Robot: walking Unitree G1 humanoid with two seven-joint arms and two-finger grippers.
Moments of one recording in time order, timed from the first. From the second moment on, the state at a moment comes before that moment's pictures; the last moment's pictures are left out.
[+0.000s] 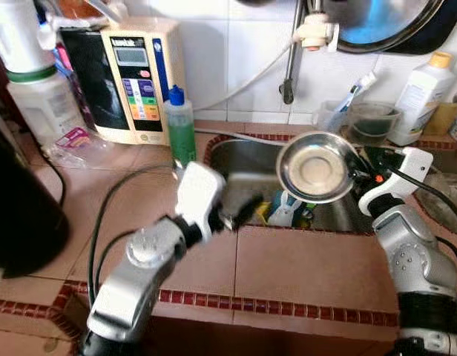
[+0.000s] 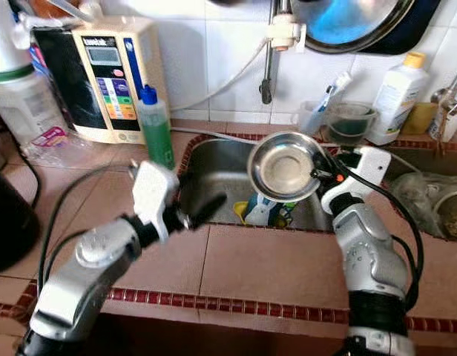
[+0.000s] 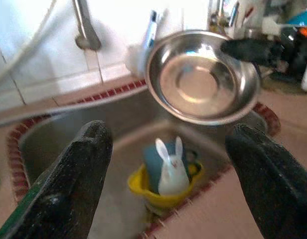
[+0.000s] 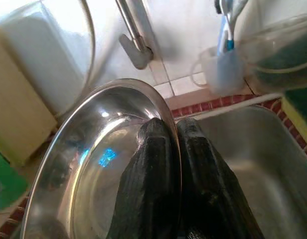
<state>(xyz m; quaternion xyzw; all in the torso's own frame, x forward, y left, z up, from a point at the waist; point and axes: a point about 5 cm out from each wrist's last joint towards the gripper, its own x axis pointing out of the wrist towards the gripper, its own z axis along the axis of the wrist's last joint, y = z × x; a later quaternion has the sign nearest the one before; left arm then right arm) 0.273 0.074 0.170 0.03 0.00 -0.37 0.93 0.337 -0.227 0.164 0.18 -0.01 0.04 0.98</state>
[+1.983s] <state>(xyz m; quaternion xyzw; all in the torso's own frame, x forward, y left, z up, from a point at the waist) 0.227 0.075 0.178 0.04 0.07 -0.36 0.93 0.361 -0.189 0.167 0.12 -0.02 0.10 0.99</state>
